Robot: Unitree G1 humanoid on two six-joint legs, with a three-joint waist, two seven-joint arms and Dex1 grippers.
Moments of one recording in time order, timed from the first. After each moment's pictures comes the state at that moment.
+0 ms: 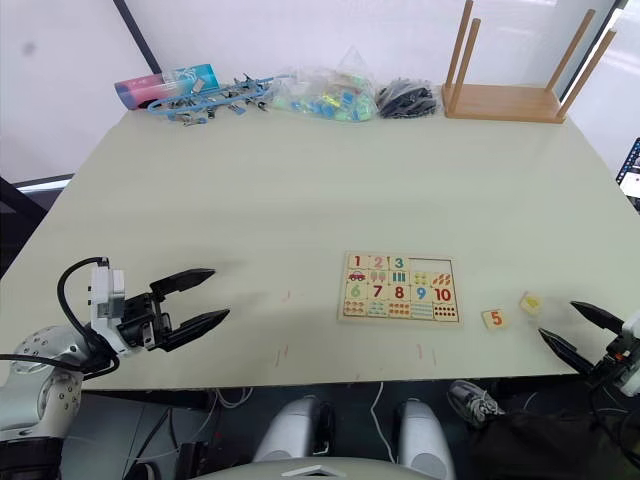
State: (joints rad) left arm 0.10 0.70 0.33 -0.03 -0.61 0.10 -1.30; right arm 0.19 -0.70 -0.51 0.41 0.48 -0.18 1.21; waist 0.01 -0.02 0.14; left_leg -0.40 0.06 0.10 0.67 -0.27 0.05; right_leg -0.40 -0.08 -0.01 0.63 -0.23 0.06
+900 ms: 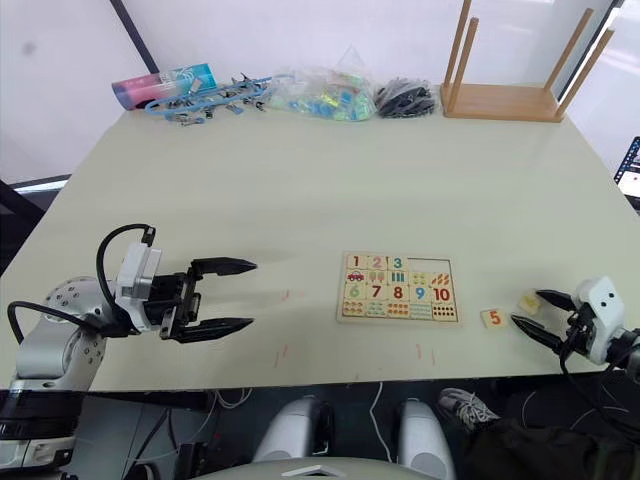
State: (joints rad) left arm -0.11 0.75 0.18 -0.07 -0.60 0.14 -1.48; right arm 0.08 -0.78 -0.34 0.29 0.37 0.07 1.12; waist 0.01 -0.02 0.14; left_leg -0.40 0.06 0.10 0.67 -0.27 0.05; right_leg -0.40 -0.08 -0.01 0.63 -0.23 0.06
